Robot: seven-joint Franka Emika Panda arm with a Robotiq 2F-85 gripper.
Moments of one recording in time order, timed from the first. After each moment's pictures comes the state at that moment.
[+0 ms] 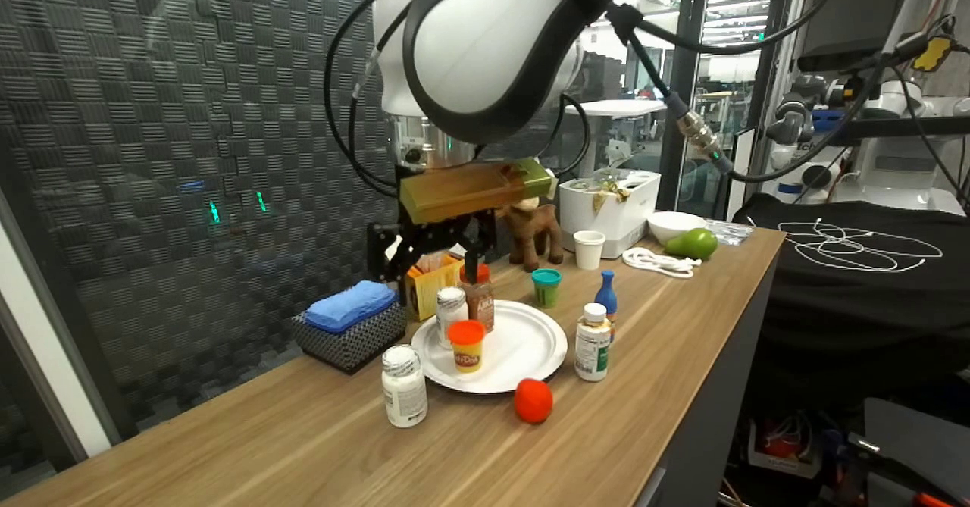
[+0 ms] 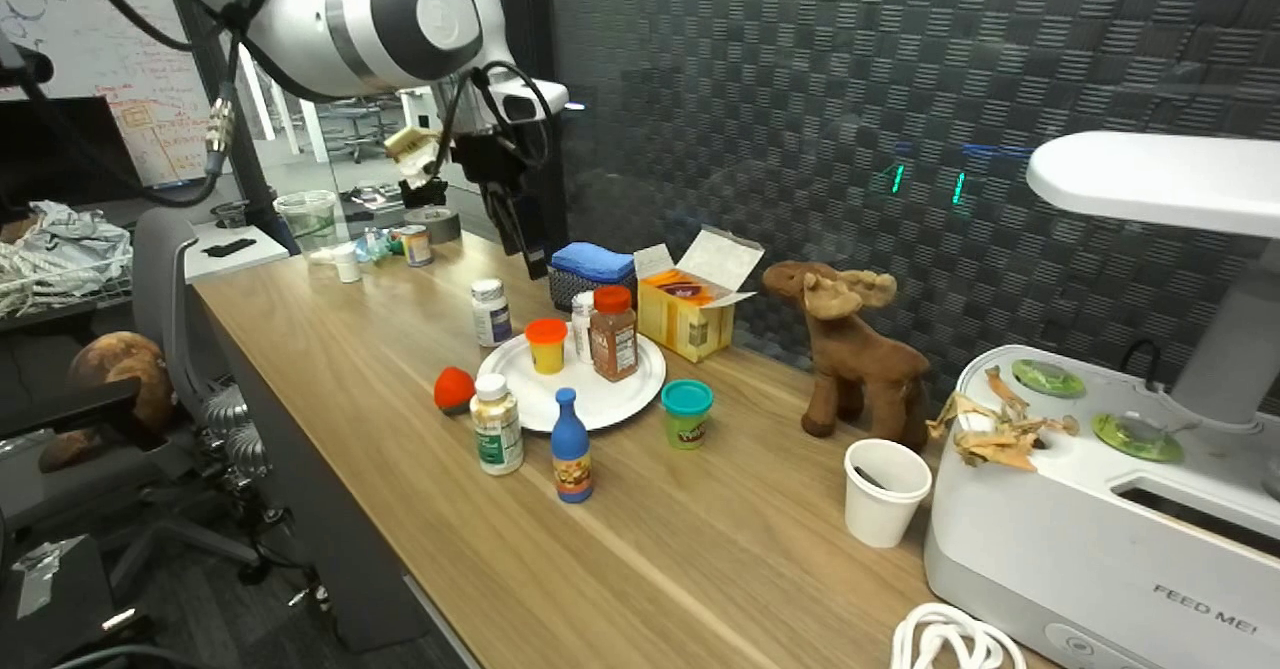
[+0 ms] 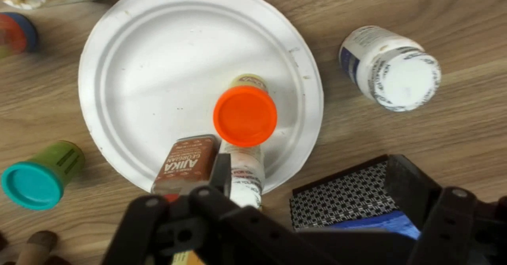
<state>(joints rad) 0.29 0.36 -0.01 -1.88 -0.17 2.36 0.67</state>
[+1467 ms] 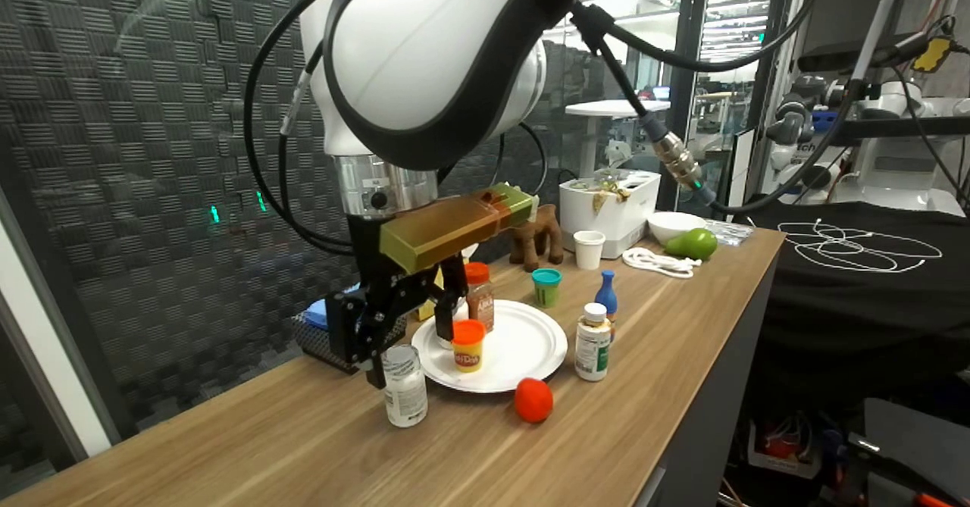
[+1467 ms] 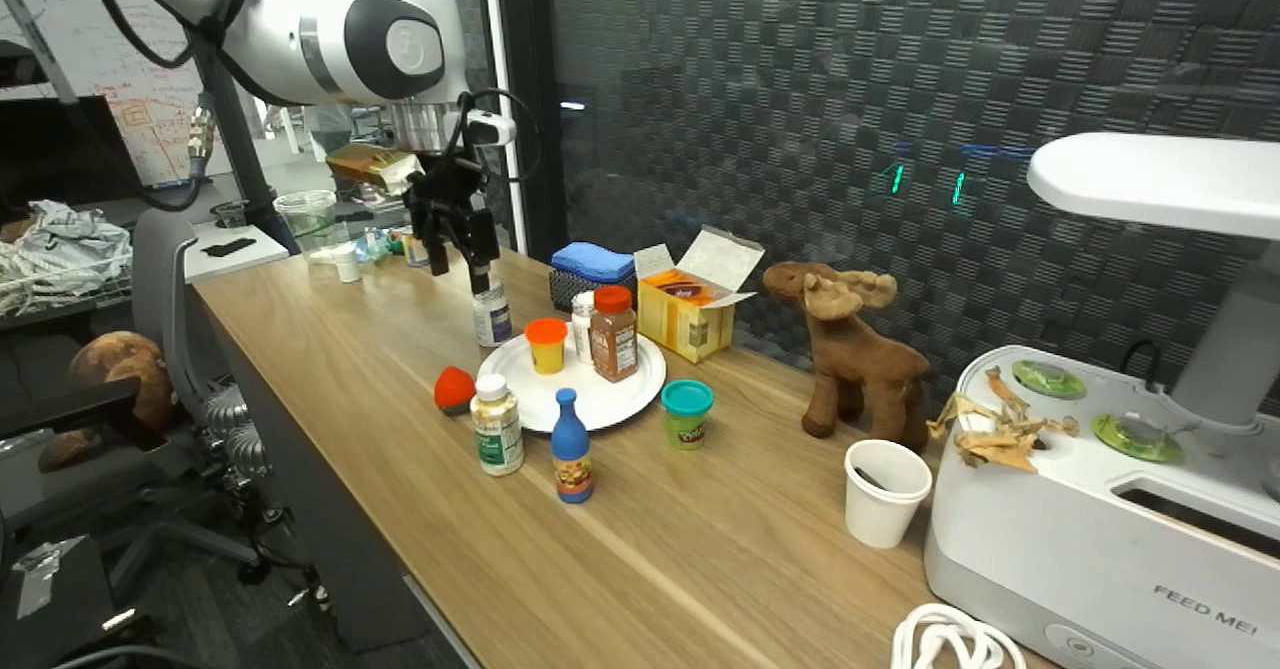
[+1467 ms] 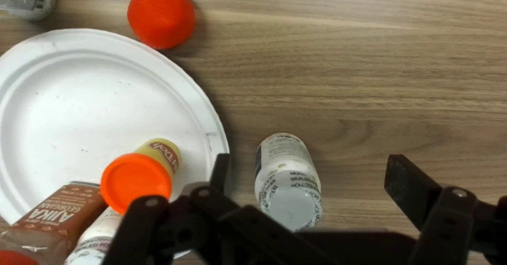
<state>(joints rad) 0.29 0.43 0.11 -1.83 -0.11 2.23 0.40</state>
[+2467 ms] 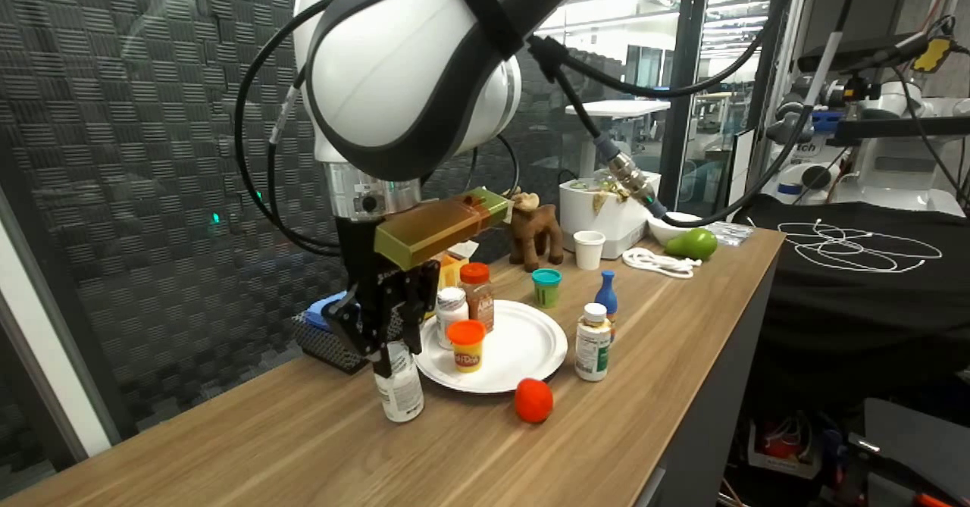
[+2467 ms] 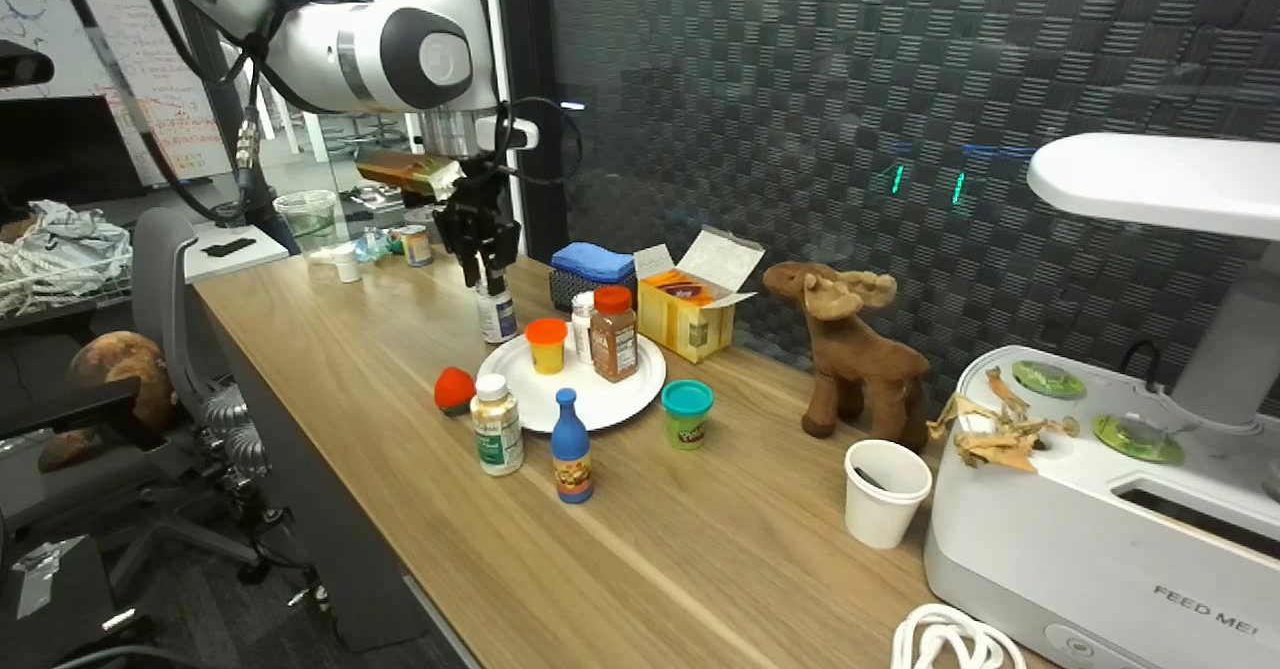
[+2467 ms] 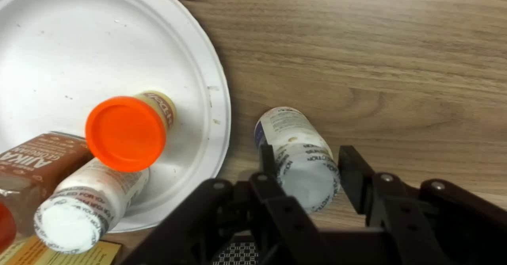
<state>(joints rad) 0.27 0.51 0.11 -1.72 -0.11 2.23 0.28</state>
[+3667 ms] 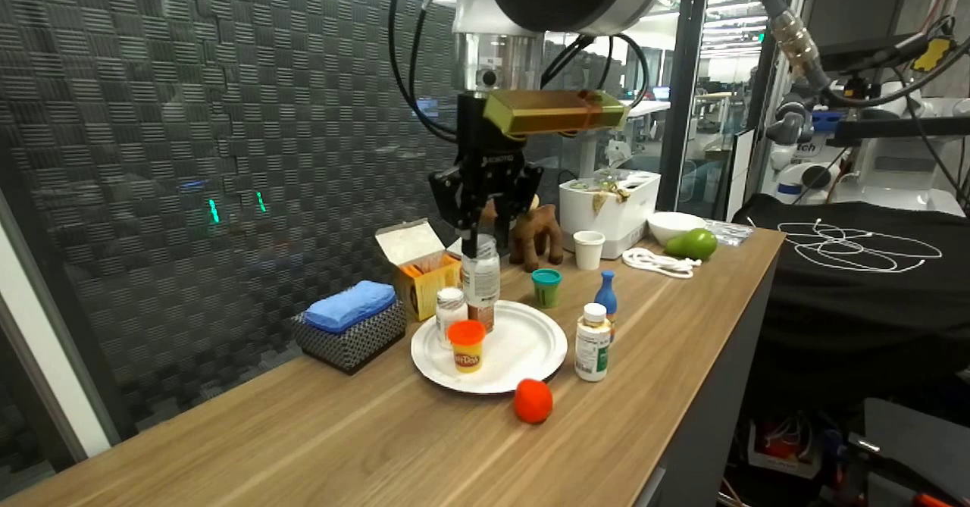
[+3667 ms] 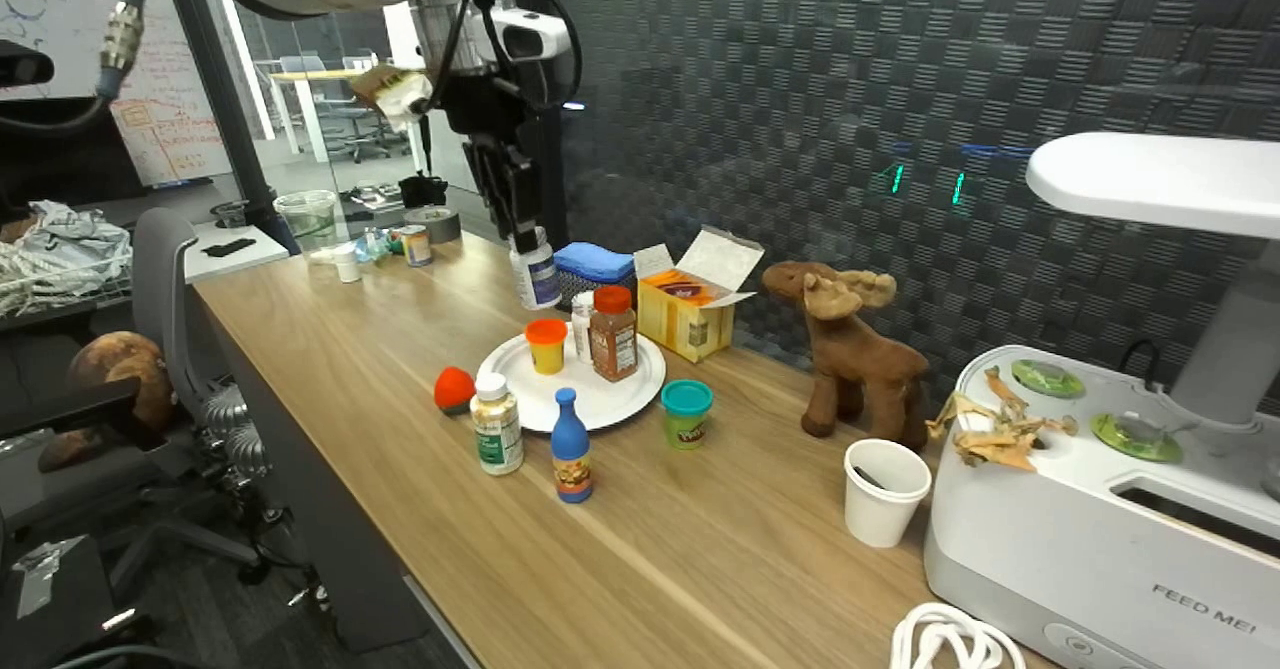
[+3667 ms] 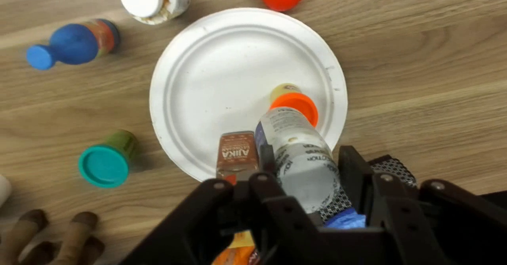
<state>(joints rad) 0.15 0.15 0.04 -2.04 -0.07 2.31 0.44</state>
